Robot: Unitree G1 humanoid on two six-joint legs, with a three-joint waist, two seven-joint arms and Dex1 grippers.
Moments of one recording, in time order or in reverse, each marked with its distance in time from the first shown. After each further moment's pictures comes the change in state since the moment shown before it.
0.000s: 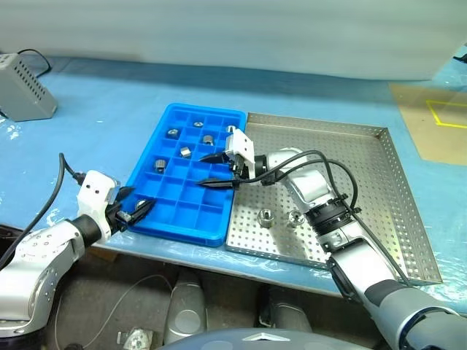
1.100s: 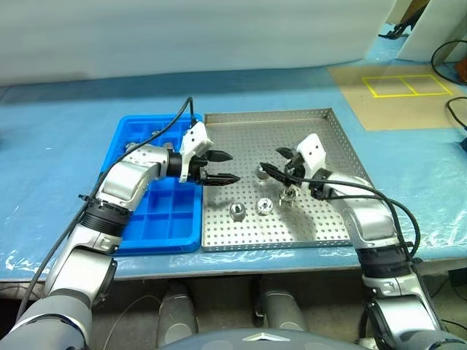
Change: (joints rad) left arm -0.753 -0.130 -0.584 0.708 0.164 -0.299 -0.539; right arm 0.337 -0.162 -0.269 -0.355 -0.036 0.201 -0.453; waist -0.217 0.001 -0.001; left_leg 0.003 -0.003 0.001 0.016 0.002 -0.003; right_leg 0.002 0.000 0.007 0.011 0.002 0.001
